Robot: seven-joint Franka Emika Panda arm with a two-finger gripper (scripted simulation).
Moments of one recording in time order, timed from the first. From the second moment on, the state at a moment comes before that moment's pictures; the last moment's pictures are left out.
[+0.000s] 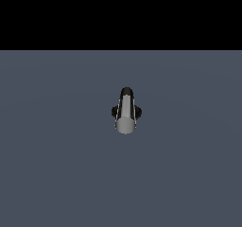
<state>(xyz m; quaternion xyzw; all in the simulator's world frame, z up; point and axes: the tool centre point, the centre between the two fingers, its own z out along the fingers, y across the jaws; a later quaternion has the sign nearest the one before) -0.224 0.015 0.417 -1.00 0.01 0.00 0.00</state>
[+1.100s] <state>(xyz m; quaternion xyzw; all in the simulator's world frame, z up) -0.162 0.052 0.242 -1.00 0.05 0.00 0.00</state>
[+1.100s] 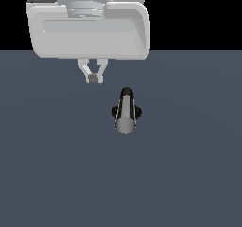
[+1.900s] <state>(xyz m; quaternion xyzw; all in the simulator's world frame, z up) -0.118 0.072 0.136 -1.00 0.07 0.00 0.00</state>
